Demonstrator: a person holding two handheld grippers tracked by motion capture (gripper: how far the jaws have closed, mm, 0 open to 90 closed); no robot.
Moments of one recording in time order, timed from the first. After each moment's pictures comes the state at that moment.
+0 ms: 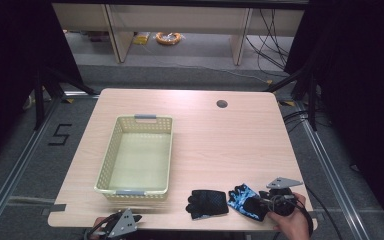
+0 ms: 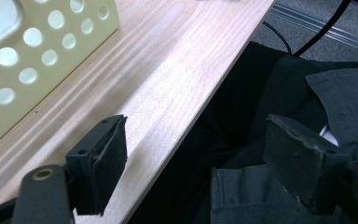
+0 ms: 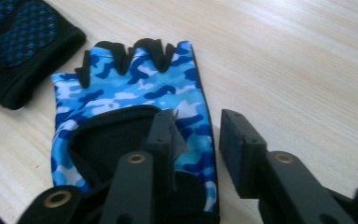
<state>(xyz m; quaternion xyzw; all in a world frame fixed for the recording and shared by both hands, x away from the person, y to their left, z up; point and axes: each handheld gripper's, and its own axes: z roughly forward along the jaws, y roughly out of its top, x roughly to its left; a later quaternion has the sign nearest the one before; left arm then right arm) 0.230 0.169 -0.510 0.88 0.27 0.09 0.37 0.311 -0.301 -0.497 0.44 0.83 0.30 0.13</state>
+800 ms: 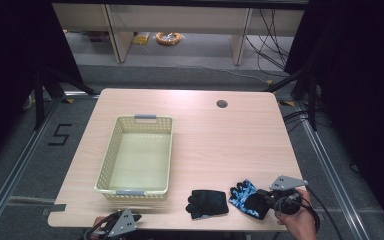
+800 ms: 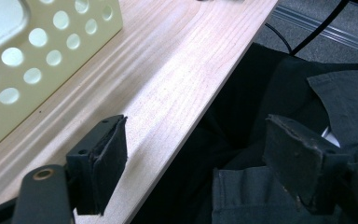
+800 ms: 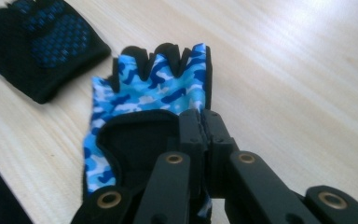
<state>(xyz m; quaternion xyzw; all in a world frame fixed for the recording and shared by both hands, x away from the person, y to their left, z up) 0.232 0.170 -0.510 0.89 0.27 0.09 0.37 0.306 -0.306 -0.477 0.38 0.86 0.32 0.16</state>
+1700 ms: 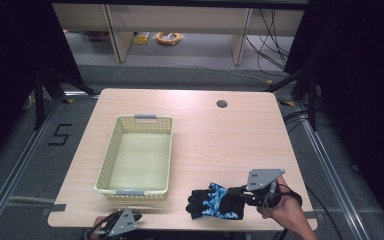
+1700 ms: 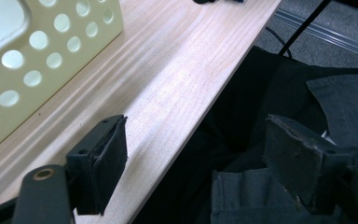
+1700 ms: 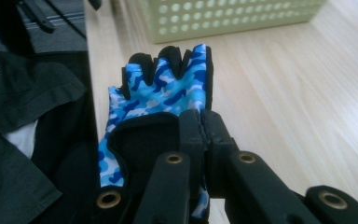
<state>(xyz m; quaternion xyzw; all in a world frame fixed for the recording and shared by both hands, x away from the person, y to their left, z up) 0.232 0.169 -0.510 0.88 0.27 0.09 0.37 0.317 -0.234 -0.423 0.13 0.91 0.39 0.09</state>
